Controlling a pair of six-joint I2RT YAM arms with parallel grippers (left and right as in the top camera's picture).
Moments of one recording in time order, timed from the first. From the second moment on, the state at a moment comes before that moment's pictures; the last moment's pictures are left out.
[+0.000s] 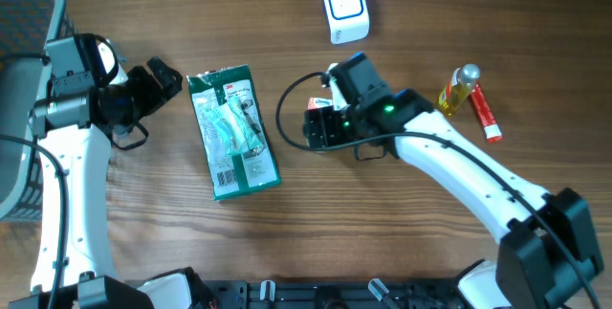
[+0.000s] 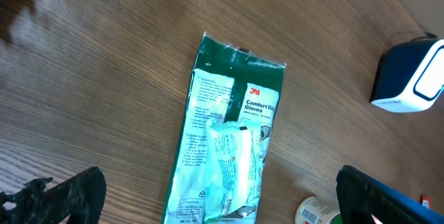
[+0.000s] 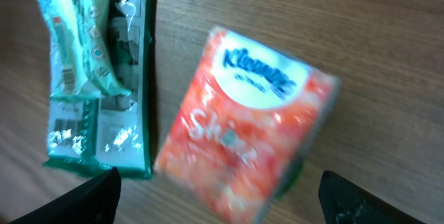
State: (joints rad) left arm 0.25 1.41 1.22 -0.86 0.26 -0.41; right arm 0.61 1.65 1.18 -0.62 -0.16 0.38
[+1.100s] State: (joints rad) left arm 0.25 1.41 1.22 -0.86 0.26 -0.41; right arm 0.66 1.70 1.18 -0.59 -0.02 0.38
